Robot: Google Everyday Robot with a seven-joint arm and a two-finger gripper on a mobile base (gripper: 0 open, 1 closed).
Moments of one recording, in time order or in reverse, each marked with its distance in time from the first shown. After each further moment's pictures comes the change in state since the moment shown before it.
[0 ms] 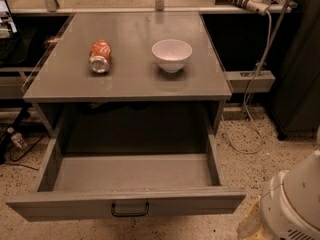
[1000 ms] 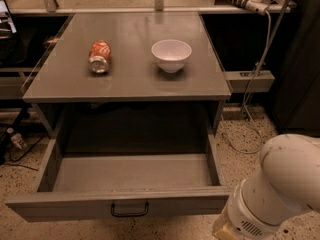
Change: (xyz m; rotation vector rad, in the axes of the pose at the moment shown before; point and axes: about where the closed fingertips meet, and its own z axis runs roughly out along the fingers) arm -0.016 -0.030 0.091 -0.032 -0.024 0.075
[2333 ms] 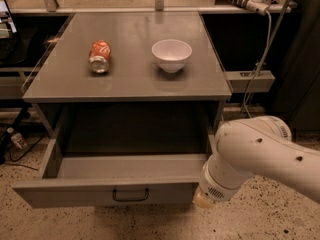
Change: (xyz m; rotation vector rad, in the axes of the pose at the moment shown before) arm -0.052 -0.073 0.044 0.091 0.029 -0.042
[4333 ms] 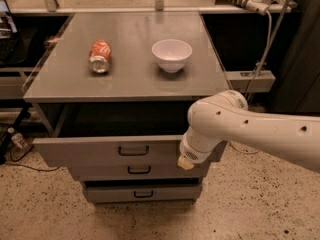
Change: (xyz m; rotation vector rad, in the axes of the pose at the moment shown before) arm -0.081 -0.099 0.034 0.126 -0.033 -0.005
